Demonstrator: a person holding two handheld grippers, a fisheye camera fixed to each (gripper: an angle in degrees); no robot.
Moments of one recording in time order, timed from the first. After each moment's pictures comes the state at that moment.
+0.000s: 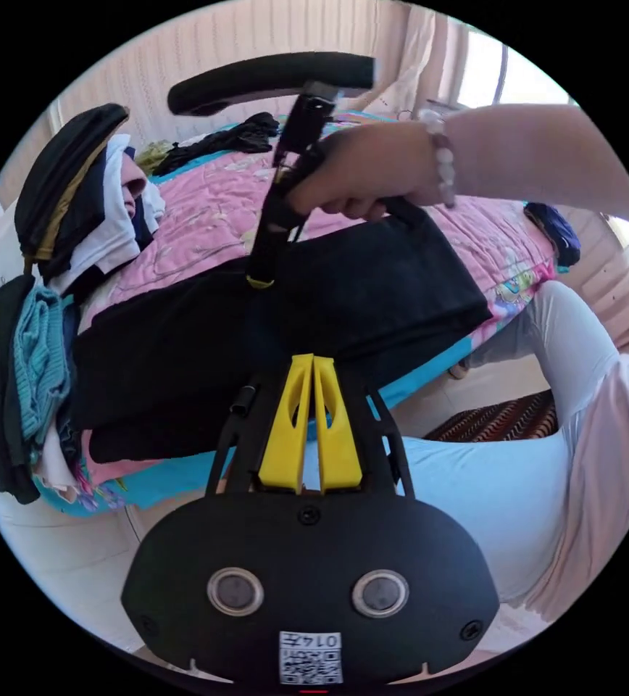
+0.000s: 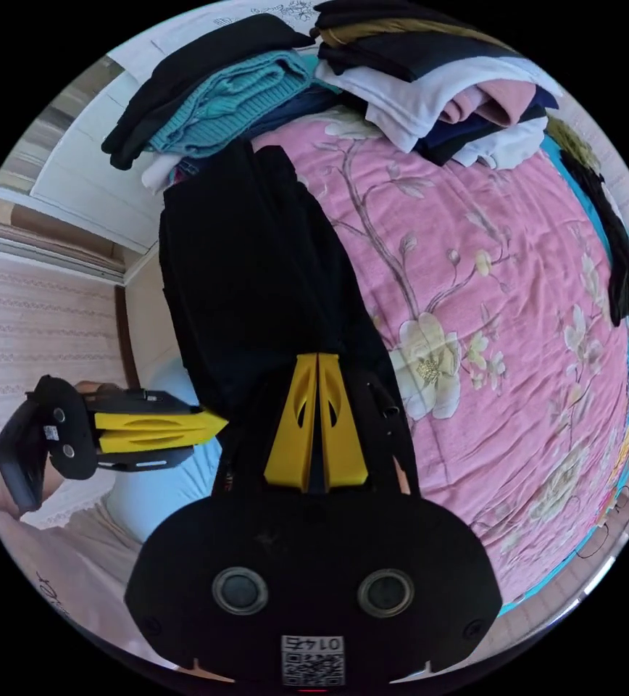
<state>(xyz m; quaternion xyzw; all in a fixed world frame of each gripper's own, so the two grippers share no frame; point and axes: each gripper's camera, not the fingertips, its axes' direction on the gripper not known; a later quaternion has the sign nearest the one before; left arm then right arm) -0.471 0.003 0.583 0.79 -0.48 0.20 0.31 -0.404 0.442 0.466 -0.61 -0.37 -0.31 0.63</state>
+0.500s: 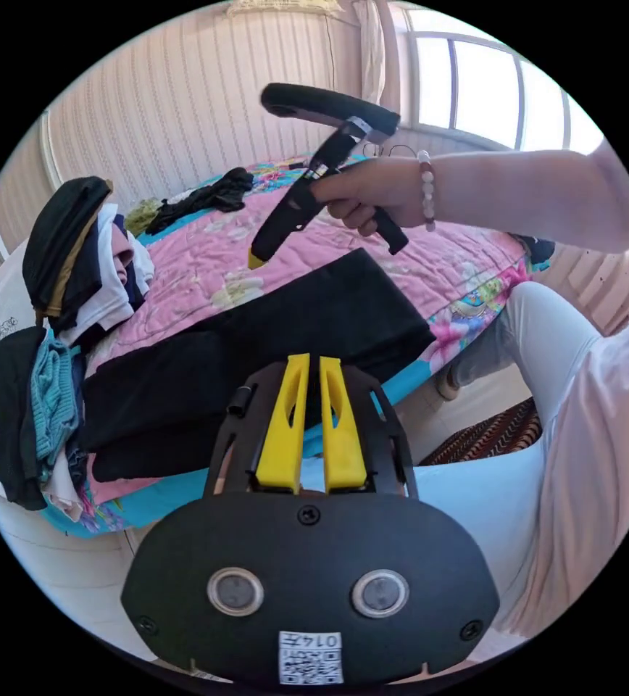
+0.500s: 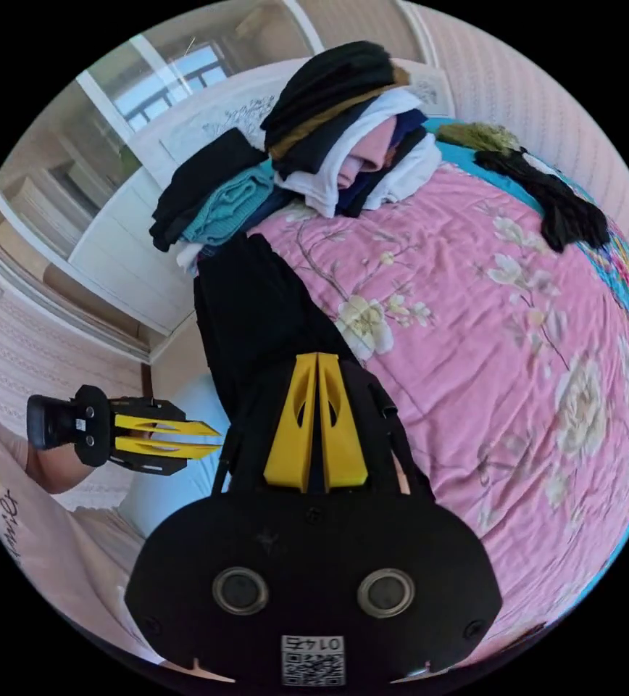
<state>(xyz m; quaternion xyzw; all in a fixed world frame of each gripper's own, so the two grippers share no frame) -0.409 -0.044 0.652 0.80 -0.49 0.24 0.23 -0.207 0.331 0.431 -0.52 -0.40 -0.15 0.74</state>
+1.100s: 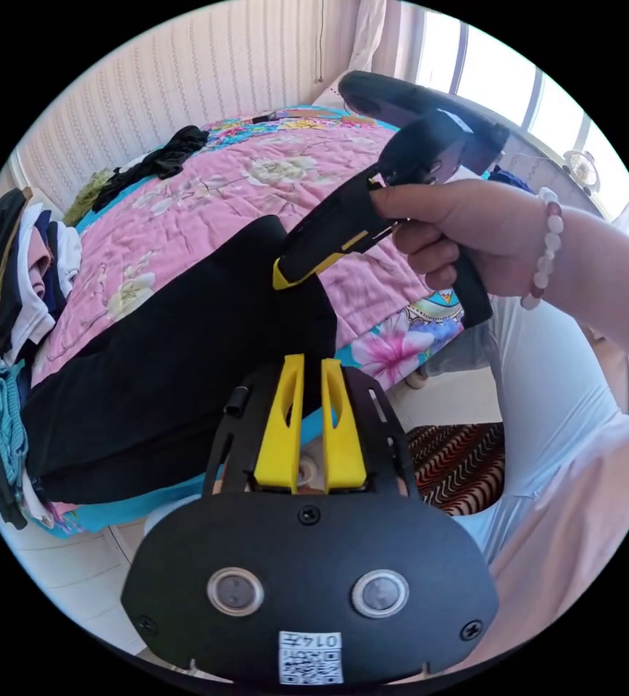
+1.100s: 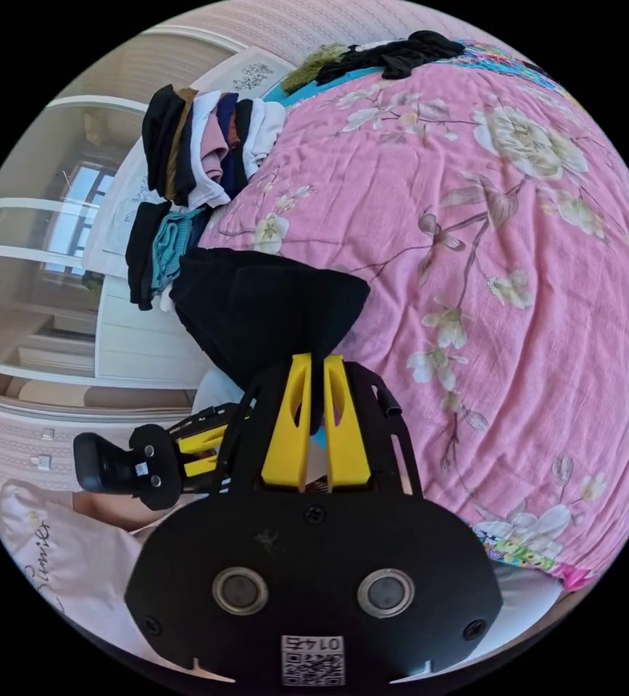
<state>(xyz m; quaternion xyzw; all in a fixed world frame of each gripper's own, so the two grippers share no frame) -0.302 -0.129 0.643 0.77 -0.50 0.23 0.33 0.022 0.314 0.373 -0.63 -0.32 0.11 0.70</state>
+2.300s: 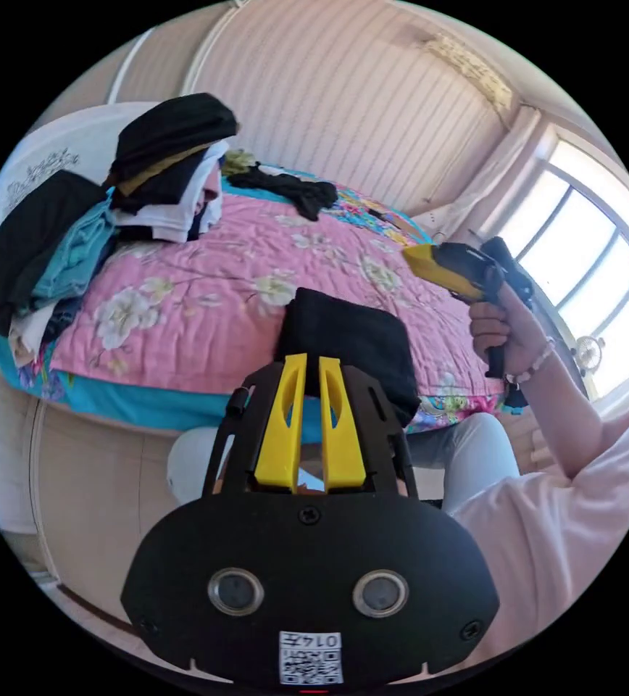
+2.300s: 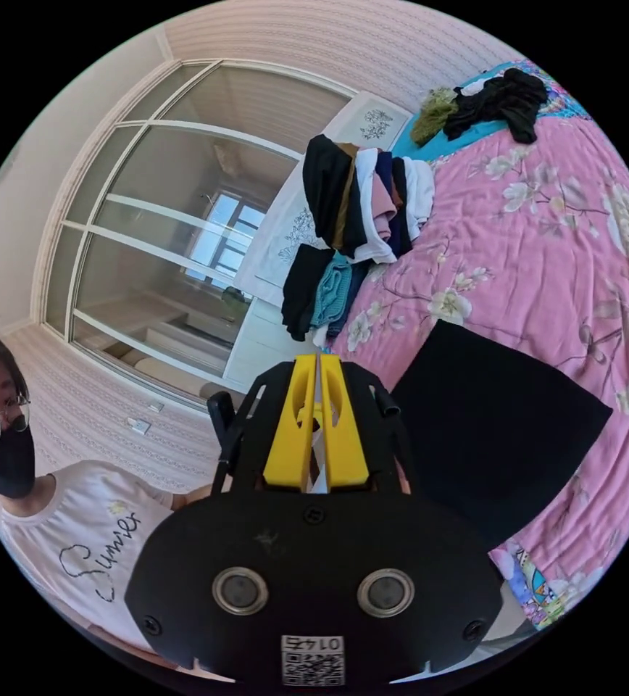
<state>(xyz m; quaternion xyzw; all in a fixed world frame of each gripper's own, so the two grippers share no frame) -0.409 -0.002 0.616 0.90 -0.22 0.23 0.28 0.073 0.116 0.252 -0.48 -0.54 0.22 0.65</state>
